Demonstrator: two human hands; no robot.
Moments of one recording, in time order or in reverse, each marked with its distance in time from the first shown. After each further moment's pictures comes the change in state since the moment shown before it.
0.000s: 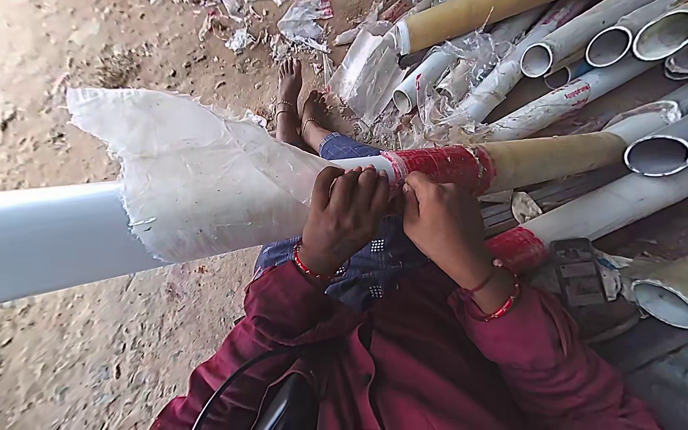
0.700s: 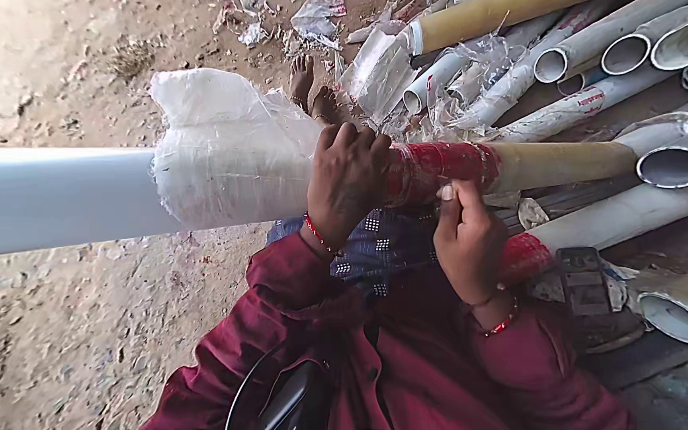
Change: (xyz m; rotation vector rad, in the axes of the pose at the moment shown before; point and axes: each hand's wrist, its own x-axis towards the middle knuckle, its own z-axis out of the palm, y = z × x) left_hand 0.038 -0.022 0.006 -0.200 -0.294 -0.213; right_hand -0.028 0.017 0.028 0.098 0.439 0.012
